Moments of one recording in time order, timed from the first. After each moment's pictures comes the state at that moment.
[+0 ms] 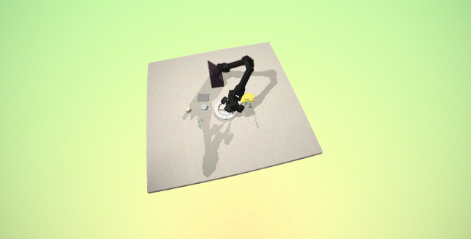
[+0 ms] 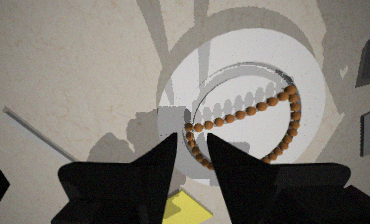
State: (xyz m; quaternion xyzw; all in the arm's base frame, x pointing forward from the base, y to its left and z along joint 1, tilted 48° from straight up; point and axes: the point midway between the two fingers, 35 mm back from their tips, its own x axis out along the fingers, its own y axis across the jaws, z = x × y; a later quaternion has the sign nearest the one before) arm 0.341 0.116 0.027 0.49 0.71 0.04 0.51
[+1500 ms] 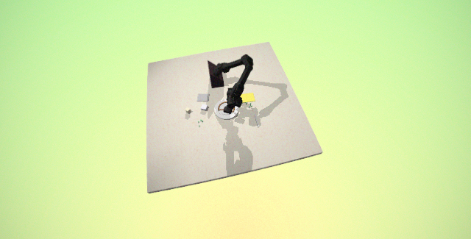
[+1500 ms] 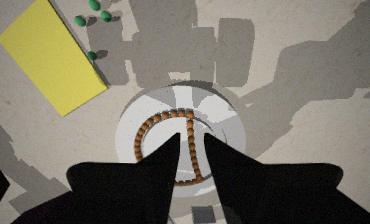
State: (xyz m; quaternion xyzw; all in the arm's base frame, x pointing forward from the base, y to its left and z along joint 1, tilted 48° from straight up) arm 0.339 0.093 0.036 -0.09 0.41 0.58 0.70
